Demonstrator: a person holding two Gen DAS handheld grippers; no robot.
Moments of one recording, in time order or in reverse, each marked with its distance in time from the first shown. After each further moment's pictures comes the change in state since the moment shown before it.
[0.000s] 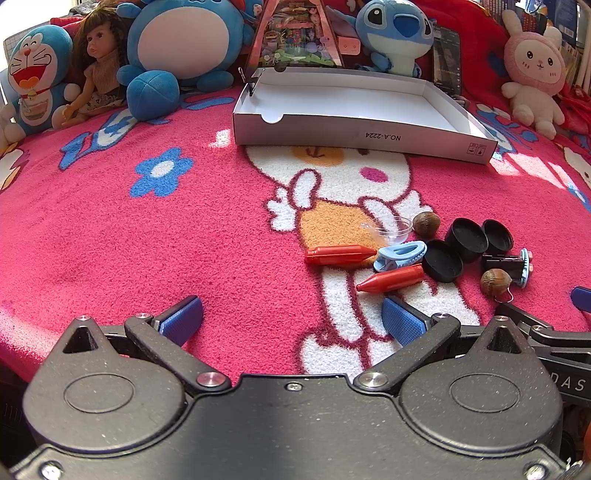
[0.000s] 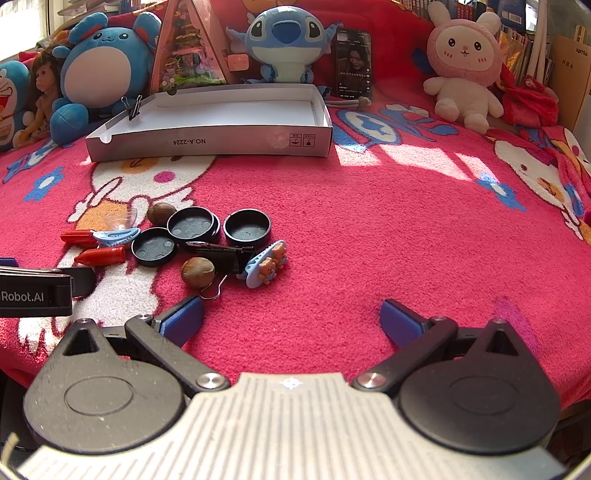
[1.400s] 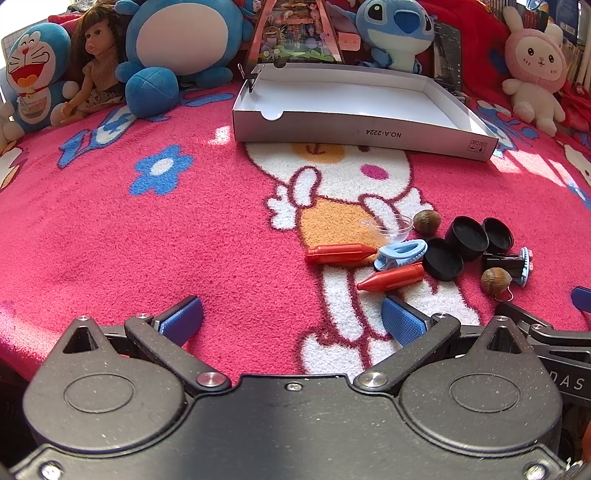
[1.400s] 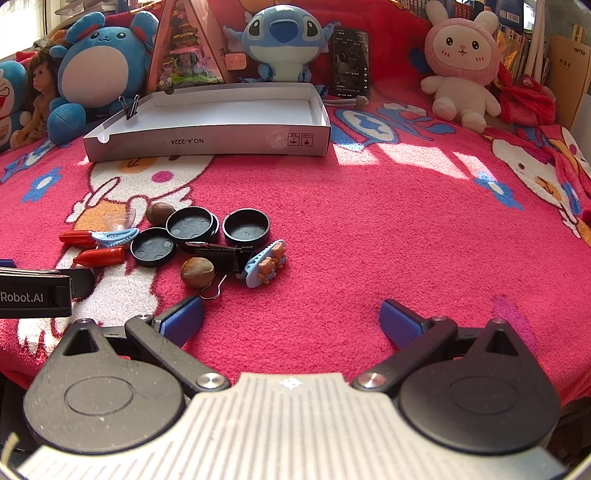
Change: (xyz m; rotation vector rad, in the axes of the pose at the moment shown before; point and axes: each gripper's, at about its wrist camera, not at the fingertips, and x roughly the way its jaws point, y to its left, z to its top) left arm 0.003 0.002 0.003 0.006 0.020 -0.005; right arm 0.000 0.000 0.001 0.003 0.013 -0.003
